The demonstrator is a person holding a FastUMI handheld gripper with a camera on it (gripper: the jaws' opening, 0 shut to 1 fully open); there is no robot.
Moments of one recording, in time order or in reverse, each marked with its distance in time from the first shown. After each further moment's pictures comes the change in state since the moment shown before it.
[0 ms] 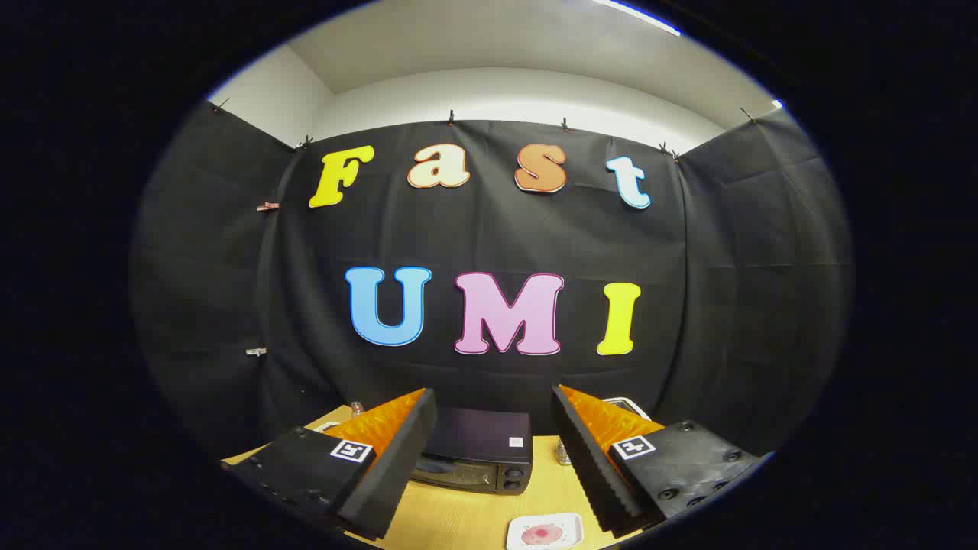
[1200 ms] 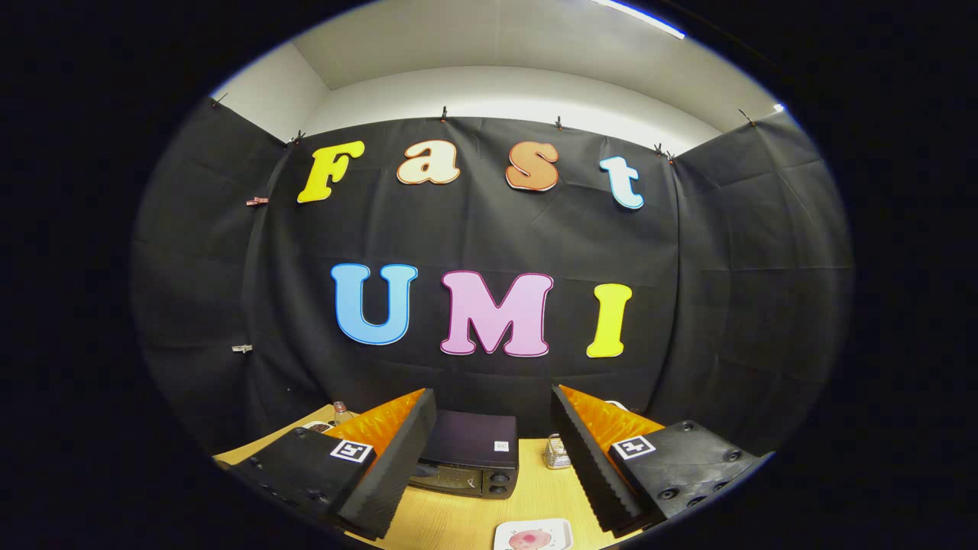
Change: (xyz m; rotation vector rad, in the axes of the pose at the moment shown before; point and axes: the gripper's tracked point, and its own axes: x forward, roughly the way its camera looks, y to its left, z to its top) arm 0.019 -0.018 -0.008 -0.036 0.008 -0.037
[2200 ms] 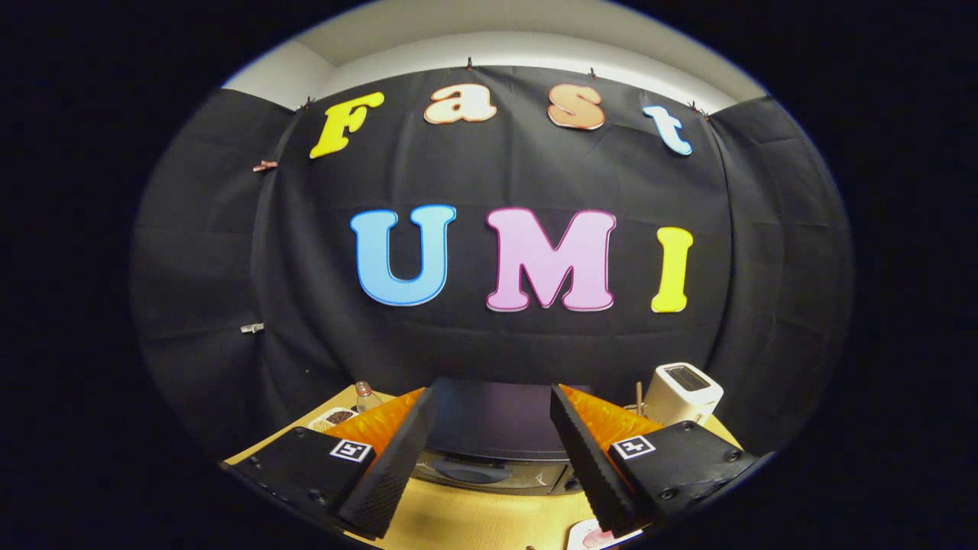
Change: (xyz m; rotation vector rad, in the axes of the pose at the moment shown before) arm 0.121 0.121 -0.145 0.040 0.198 0.090
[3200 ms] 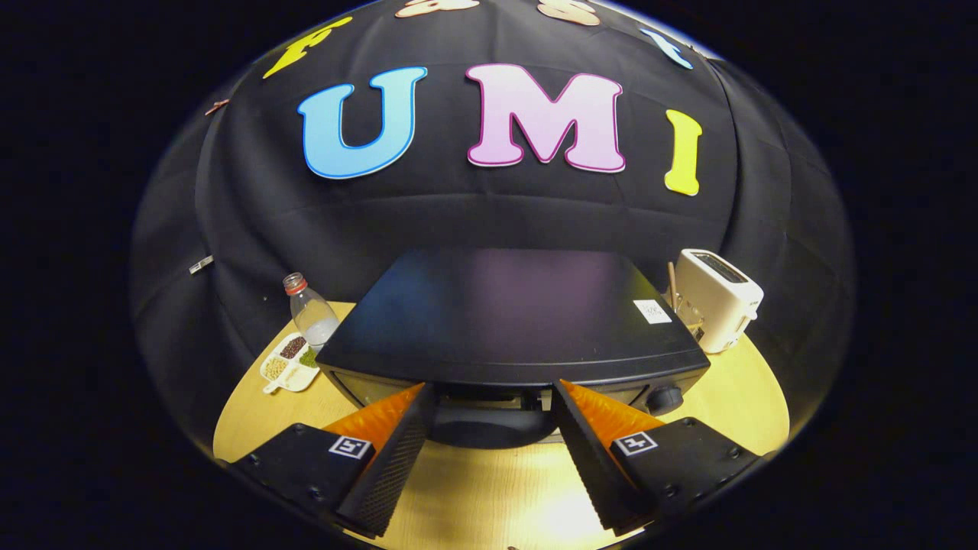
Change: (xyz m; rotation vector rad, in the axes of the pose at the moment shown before) arm 0.083 0.004 -0.168 0.044 0.358 -0.119
